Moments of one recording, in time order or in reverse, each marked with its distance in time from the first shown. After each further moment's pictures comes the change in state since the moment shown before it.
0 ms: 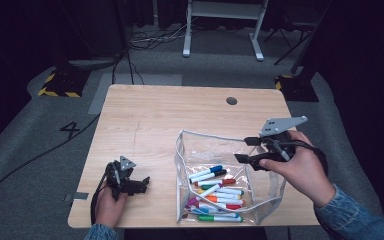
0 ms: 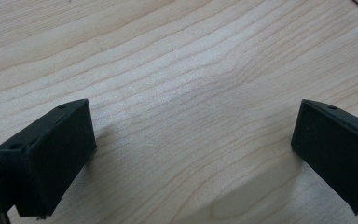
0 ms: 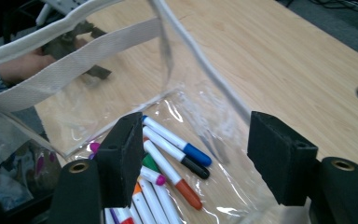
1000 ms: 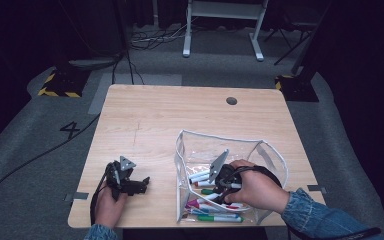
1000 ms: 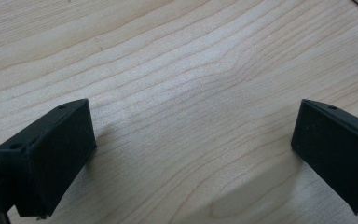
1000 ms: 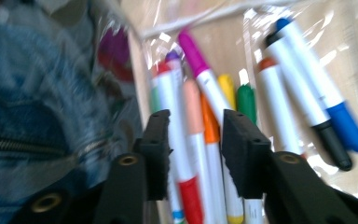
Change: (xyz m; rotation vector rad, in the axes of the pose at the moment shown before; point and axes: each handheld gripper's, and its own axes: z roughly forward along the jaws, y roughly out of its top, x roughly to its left) left arm 0.000 -0.001 -0.001 0.003 -0.002 0.001; right arm 0.067 -0.020 0.108 0.493 0.330 -0.319
